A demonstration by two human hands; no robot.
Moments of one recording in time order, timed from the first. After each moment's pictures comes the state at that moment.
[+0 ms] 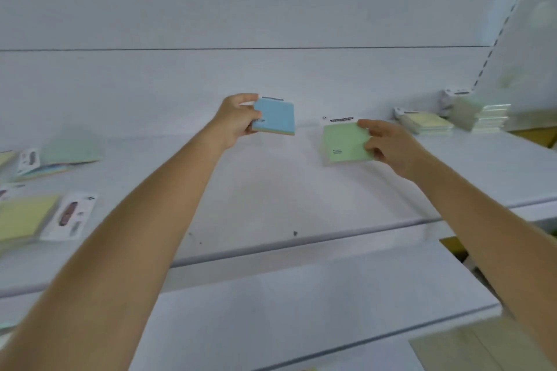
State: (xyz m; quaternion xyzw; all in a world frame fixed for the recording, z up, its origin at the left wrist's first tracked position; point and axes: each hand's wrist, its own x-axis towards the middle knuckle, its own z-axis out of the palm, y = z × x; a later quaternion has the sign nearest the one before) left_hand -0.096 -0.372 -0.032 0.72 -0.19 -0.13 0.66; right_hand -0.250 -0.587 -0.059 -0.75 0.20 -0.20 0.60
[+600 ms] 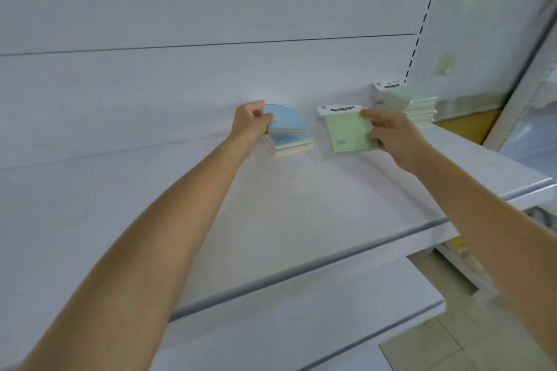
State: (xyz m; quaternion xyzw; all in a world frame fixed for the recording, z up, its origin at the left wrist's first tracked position) left_hand -0.116 -0.596 -0.058 0.74 -0.22 -0.11 0.63; right_hand -0.285 -0.772 -0.066 -0.74 0.24 -0.27 0.57
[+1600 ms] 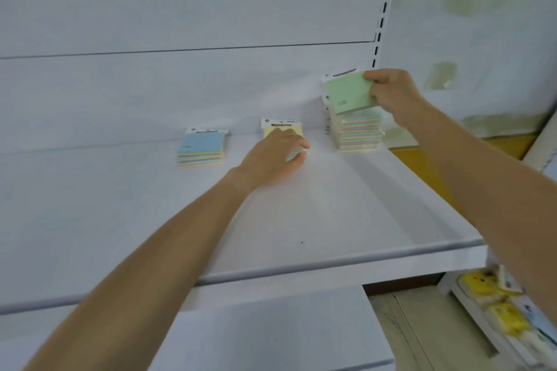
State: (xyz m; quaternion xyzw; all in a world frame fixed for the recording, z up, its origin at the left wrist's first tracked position) left_hand -0.232 -0.767 -0.082 0.87 -0.44 0.09 0.21; right_hand -0.284 -0.981 -0.005 -0.80 0.22 -0.29 0.47
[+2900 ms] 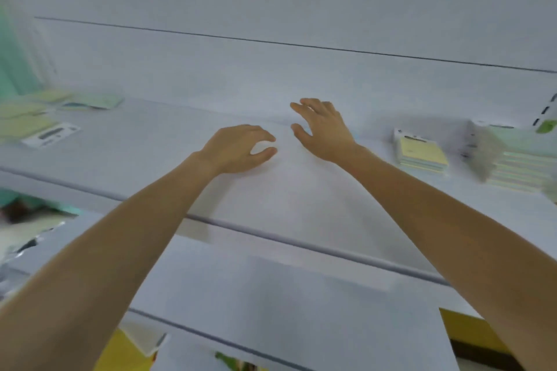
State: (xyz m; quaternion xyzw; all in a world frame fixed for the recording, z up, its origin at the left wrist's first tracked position) left_hand -0.211 -0.490 -0.069 0.95 -0.27 0.16 0.08; right_hand -0.207 -0.679 -0.050 -0.96 -0.16 -0.20 0.10
